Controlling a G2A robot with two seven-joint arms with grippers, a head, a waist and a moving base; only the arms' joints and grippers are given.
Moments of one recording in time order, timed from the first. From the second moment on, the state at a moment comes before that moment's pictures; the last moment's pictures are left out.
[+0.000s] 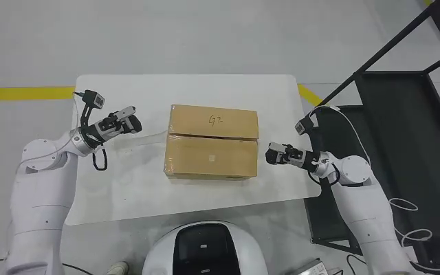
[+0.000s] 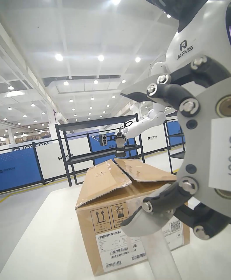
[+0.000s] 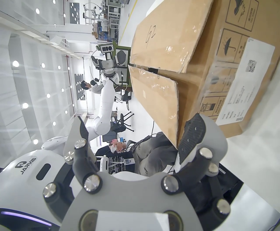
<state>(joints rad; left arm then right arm) 0.96 -1.14 -1.46 -1.12 -0.38 -0.37 -1.23 -1.39 -1.07 1.57 -1.43 0.37 -0.32 1.20</state>
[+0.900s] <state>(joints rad) 0.88 -1.13 -1.39 -1.05 -0.38 -0.46 -1.36 -1.20 -1.09 1.38 -1.20 0.44 -0.52 1.30</state>
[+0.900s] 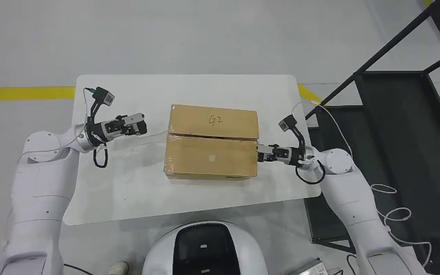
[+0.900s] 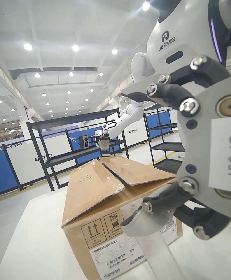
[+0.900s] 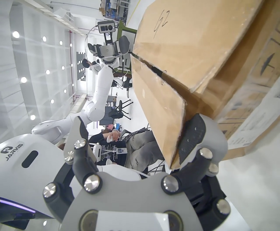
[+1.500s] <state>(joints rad) 0.95 -1.12 -1.39 -1.15 -0.37 -0.42 -1.30 -1.26 -1.04 1.39 -1.36 0.65 -0.32 1.51</state>
